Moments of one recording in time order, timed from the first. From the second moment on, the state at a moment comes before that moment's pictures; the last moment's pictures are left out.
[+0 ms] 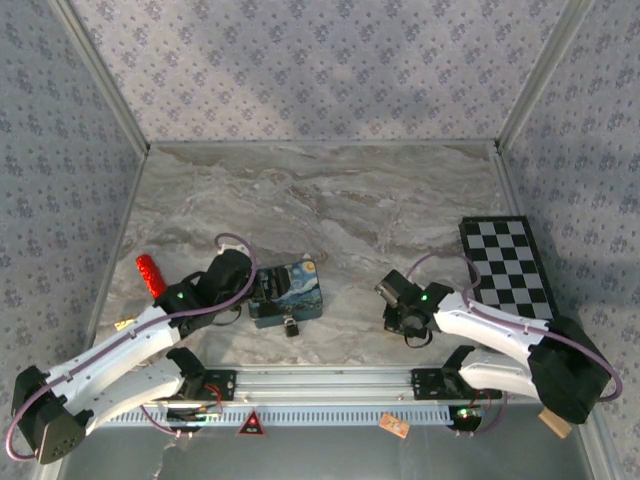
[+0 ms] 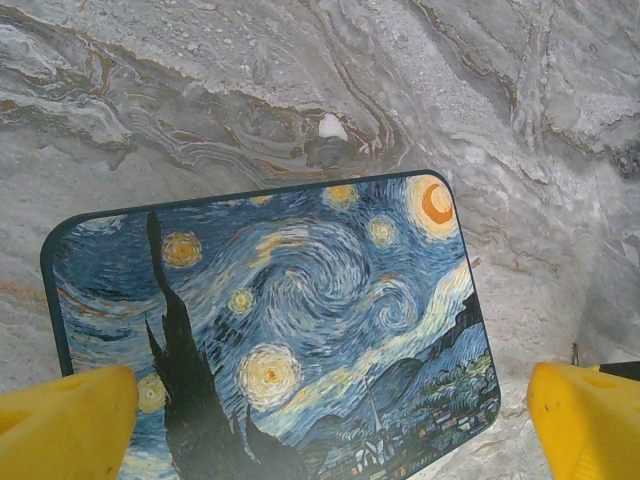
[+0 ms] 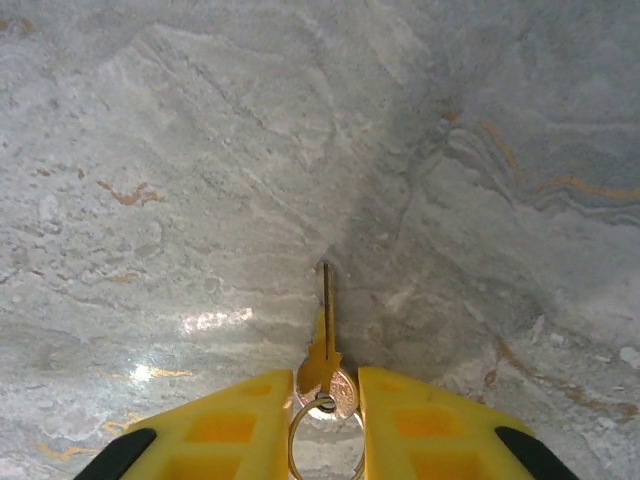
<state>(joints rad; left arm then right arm) -0.80 0.84 0.63 -0.55 -0.10 -0.84 0.80 1.13 0.50 -0.71 0.06 1.05</state>
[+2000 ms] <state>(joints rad) -0.94 1.02 0.79 -0.30 0.24 -0.61 0.86 0.78 0.45 -0.04 -0.34 0.34</state>
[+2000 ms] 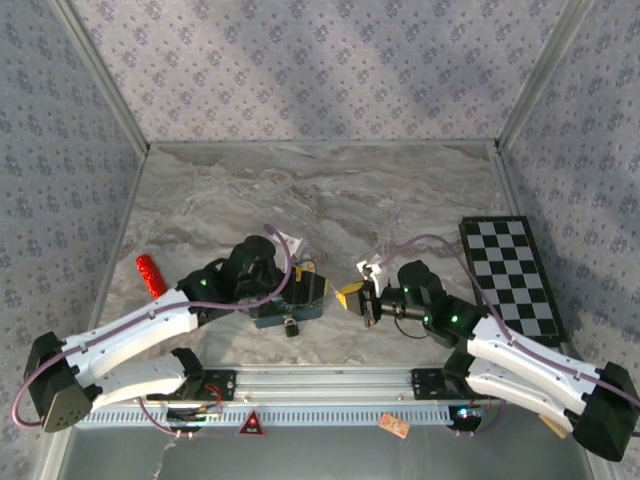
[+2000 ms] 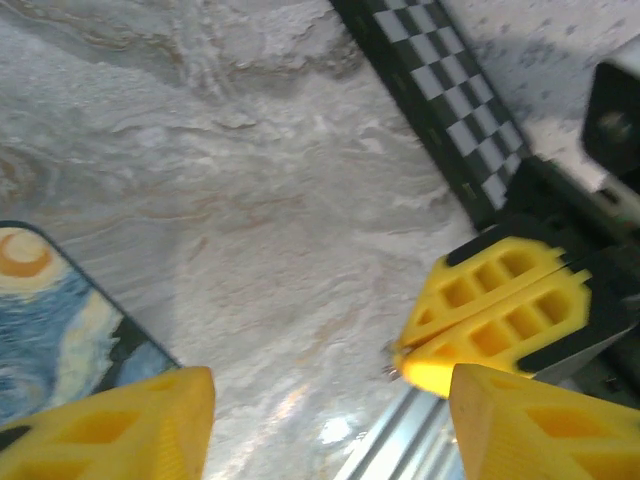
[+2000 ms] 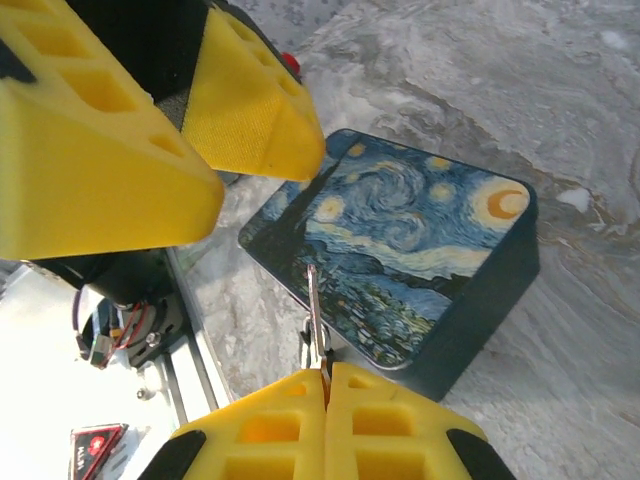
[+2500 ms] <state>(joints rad) -0.94 1.05 0.81 -0.26 0.36 -0.58 0.84 0.83 0.47 0.08 -0.44 0.31</state>
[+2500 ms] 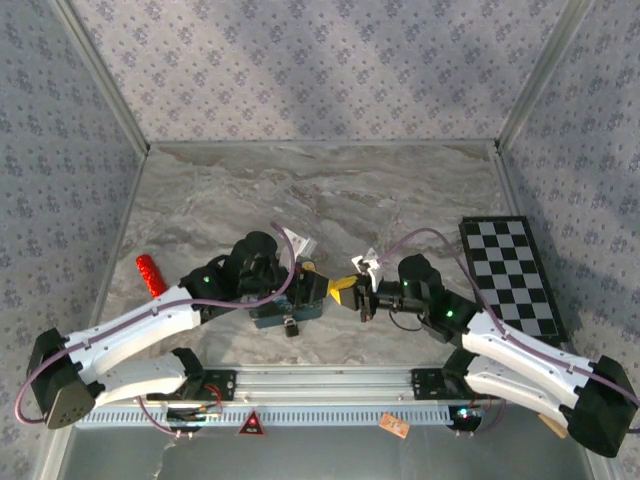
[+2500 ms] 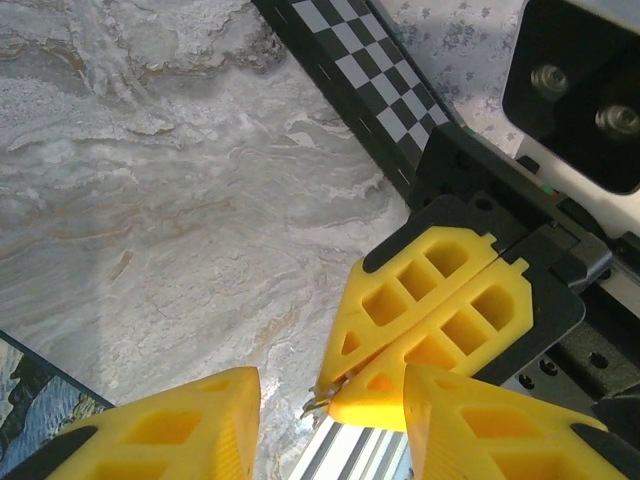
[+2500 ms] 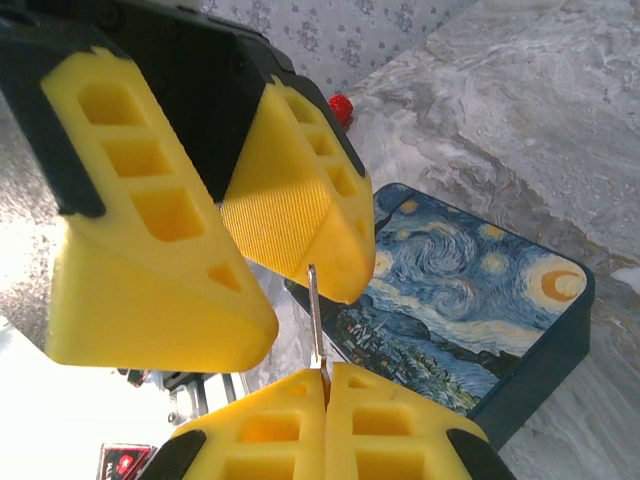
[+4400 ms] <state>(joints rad) -0.93 1.05 0.82 -0.27 0.23 -0.63 0.76 0.76 0.45 0.09 -0.36 0.39</state>
